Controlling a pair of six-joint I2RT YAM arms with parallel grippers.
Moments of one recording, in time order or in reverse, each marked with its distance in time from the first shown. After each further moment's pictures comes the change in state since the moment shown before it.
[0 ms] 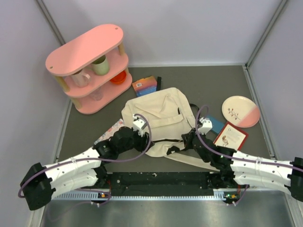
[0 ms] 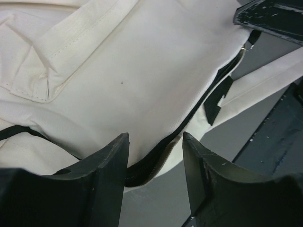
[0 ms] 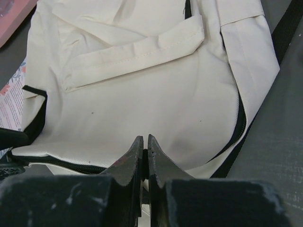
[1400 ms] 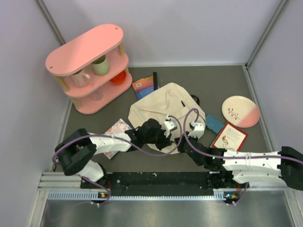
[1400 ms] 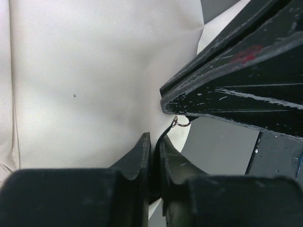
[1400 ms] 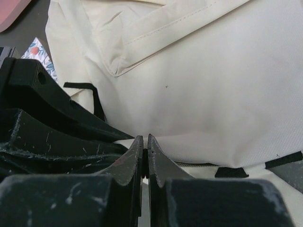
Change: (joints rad) left arm -0.075 0.597 0.262 0.218 0.243 0.252; right arm 0.145 0.163 0.039 0.073 0.066 0.059
